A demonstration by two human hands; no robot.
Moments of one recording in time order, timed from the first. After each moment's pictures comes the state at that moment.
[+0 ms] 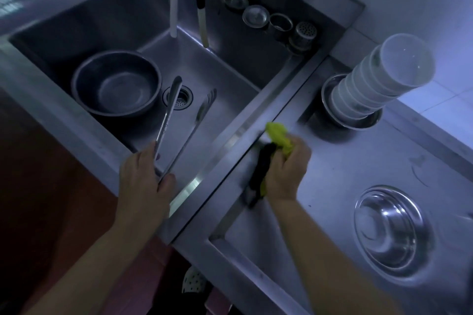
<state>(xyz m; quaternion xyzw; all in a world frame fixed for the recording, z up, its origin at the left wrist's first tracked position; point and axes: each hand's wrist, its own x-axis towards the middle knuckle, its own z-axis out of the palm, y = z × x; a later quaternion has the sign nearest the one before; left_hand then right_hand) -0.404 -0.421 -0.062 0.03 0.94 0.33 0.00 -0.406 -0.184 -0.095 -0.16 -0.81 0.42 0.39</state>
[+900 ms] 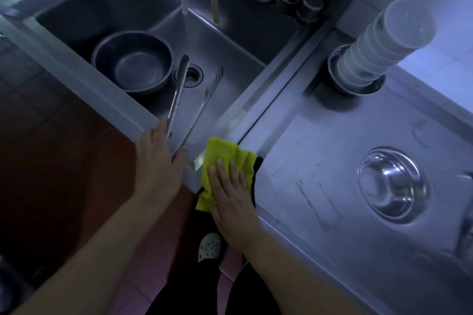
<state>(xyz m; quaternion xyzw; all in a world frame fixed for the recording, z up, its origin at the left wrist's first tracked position) -0.365 -0.452 -0.044 0.04 0.94 0.33 -0.02 -0.267 -0.303 -0.117 0.08 -0.97 0.23 -0.06</state>
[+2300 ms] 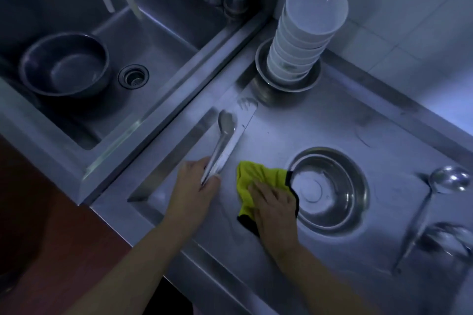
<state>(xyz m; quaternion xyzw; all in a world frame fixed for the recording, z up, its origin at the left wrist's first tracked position) -0.295 -0.198 -0.088 0.08 0.89 0.45 0.10 -0.210 -0.027 -0.132 -0.01 -1.00 0.09 0.02</state>
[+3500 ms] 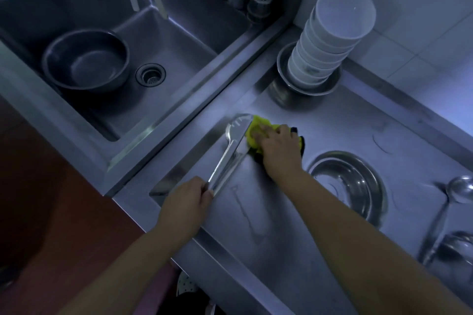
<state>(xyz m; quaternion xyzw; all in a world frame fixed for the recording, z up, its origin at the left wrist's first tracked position) -0.278 -0.257 -0.097 0.05 0.94 0.30 0.17 -0.338 -0.032 -0.117 0.03 -1.00 -0.01 -0.03</state>
